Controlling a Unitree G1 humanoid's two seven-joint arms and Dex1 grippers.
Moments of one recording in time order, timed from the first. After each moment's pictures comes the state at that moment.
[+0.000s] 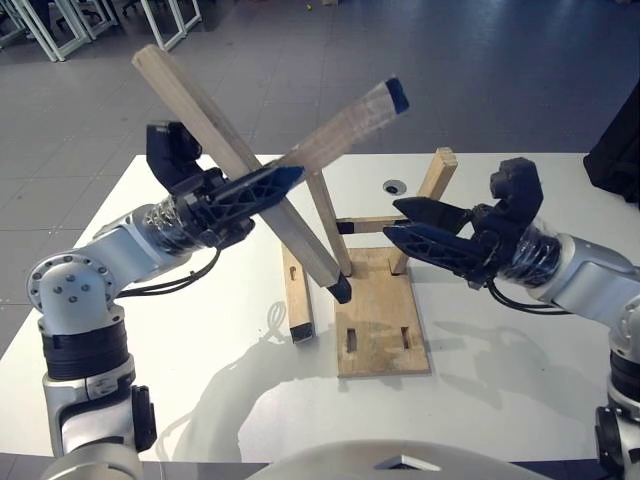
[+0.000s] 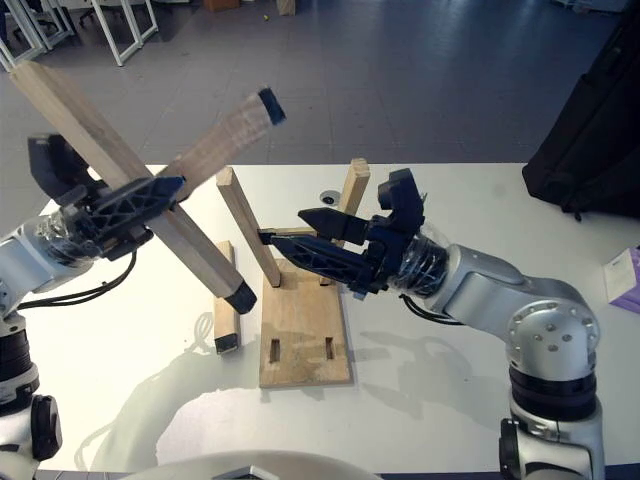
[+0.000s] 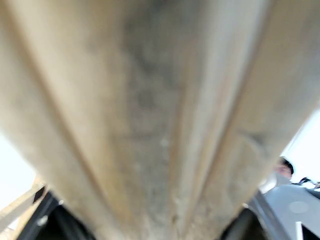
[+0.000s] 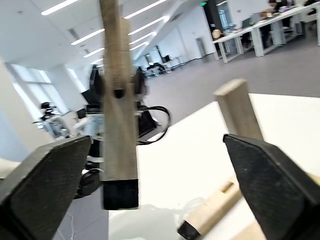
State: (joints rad) left arm -0.36 0.64 0.29 -0.27 -1.55 0.97 -0.68; right arm -0.31 -0.65 -0.11 -0.54 1.55 0.92 0.28
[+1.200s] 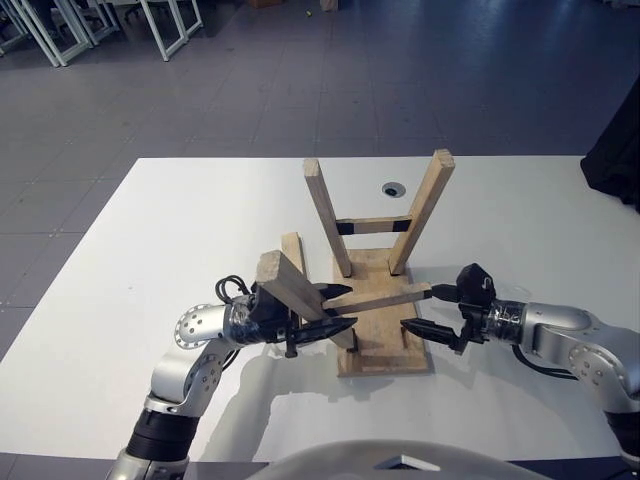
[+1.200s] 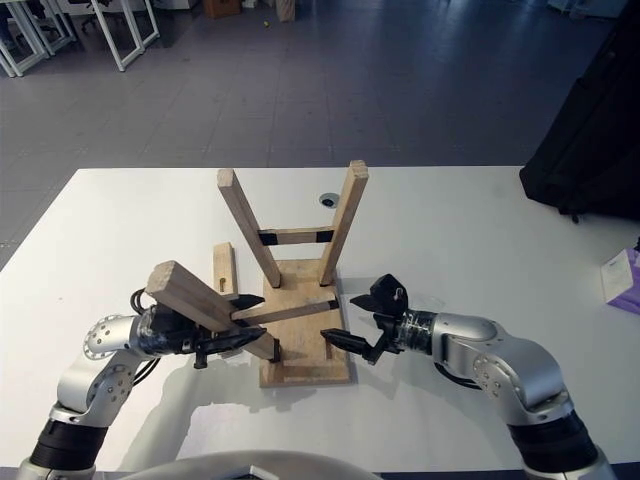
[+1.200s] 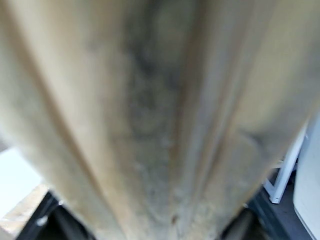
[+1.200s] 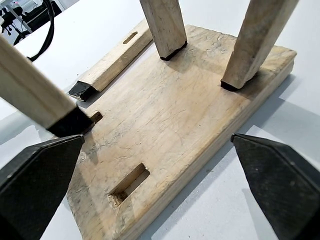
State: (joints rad) left arm 0.07 0.45 -0.11 -0.24 -0.61 0.07 -1.23; right arm -0.02 -0.73 0.10 -0.44 0.74 0.85 0.63
